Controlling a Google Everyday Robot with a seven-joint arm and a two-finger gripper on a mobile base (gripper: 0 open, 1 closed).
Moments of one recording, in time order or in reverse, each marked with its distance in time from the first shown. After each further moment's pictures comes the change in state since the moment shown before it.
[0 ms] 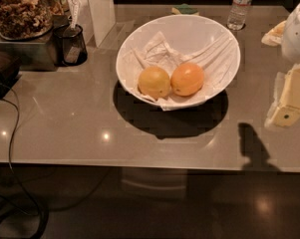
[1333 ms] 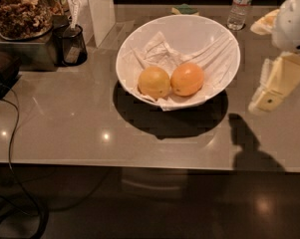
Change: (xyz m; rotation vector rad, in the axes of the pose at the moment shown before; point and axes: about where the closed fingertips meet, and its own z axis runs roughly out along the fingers) arm -0.022 -0.026 0.005 0.033 -0.138 -0.004
